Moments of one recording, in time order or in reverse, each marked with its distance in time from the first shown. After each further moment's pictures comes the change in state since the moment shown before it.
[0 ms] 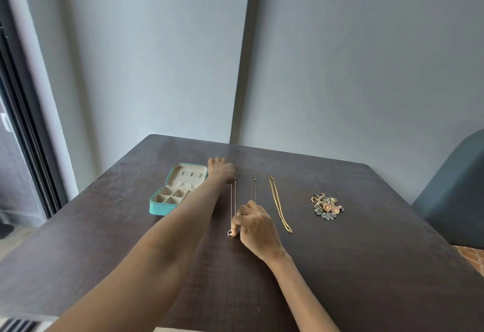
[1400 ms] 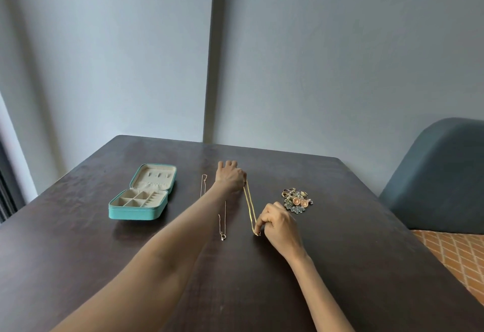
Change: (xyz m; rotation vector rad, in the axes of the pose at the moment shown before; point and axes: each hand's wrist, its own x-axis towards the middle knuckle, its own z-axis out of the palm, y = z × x) left_hand -0.004 0.093 0.002 -0.079 0.111 0.239; right_hand -0.049 0.078 -0.060 0.042 -0.032 0.376
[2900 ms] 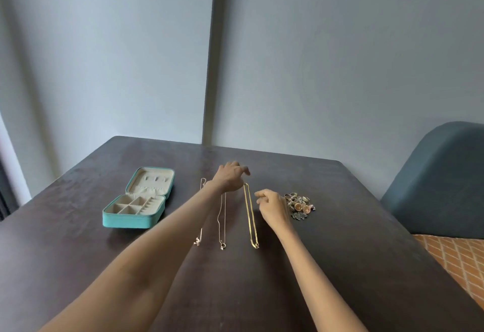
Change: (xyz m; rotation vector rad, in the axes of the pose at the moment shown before) left_hand 0.008 -0.010 -0.013 -0.275 -0.001 0.120; right_hand 0.065 0.000 0.009 0.088 -0.123 0.435
